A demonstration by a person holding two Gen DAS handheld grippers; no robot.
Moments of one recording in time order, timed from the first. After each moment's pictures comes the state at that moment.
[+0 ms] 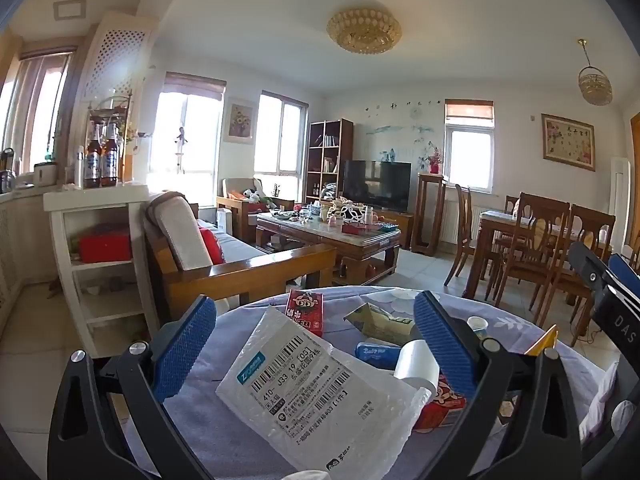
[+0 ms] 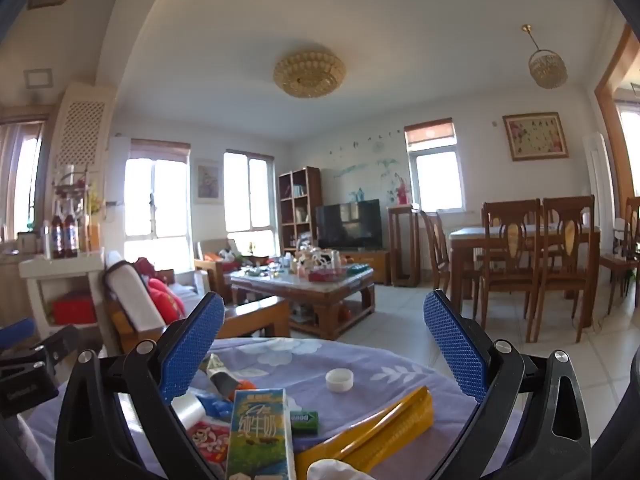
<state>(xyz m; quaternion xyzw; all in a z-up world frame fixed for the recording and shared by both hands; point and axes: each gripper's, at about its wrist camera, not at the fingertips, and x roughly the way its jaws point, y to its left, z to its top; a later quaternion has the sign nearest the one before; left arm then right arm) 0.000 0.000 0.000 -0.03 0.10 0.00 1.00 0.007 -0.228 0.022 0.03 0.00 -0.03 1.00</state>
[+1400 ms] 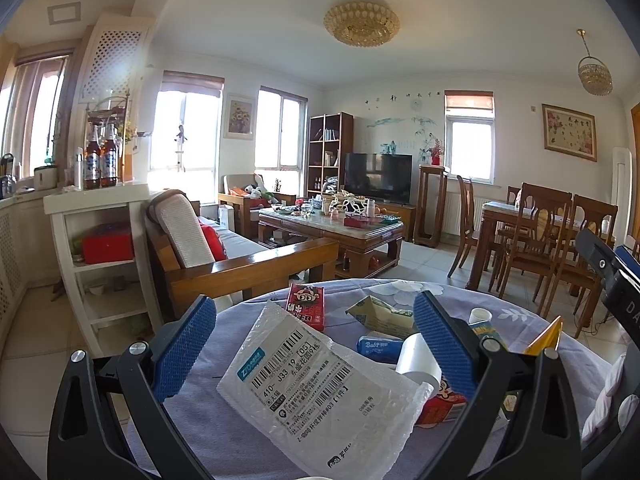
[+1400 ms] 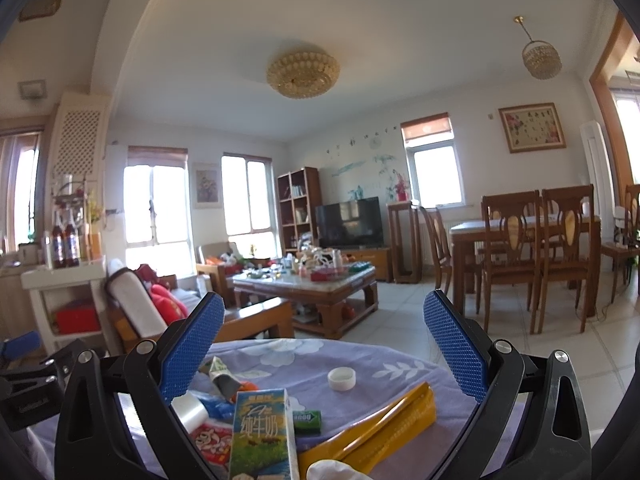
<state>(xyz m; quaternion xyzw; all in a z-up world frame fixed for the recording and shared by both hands) 0.004 0.000 -0.003 -0.02 0.11 0.01 0.99 0.008 -0.230 0.020 0.04 0.00 -0.03 1.00</state>
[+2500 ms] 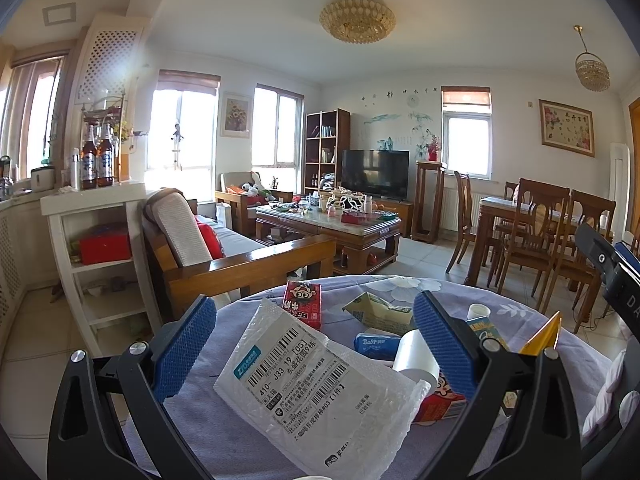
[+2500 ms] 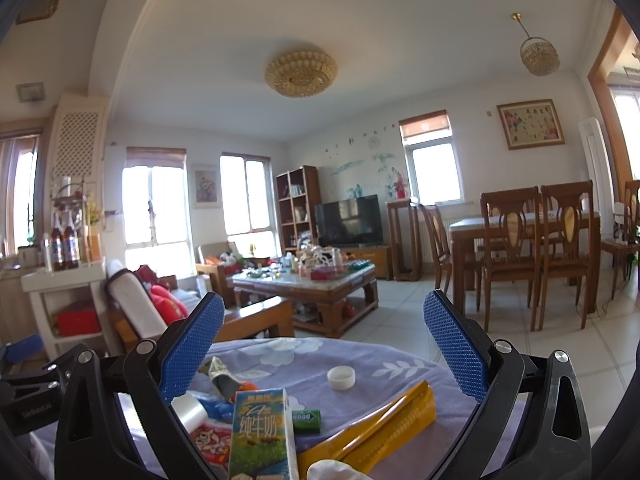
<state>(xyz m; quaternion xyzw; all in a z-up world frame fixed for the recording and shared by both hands) 0.005 -0.003 -0.004 -0.01 0.12 0.00 0.99 0.006 -0.230 0.020 0.05 0.01 -0.03 1.00</state>
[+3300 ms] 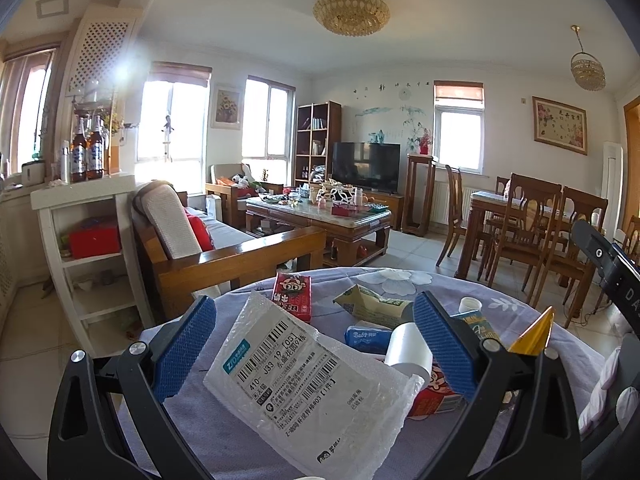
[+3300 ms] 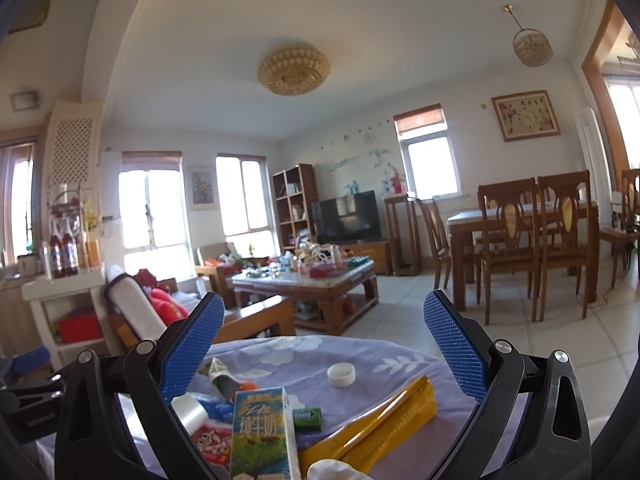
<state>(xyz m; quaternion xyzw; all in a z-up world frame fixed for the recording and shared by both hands) 0.010 -0.004 -0.006 -0.02 0.14 -0.03 0.99 0.005 -0.235 0.017 0.07 0.01 -0.03 1.00</state>
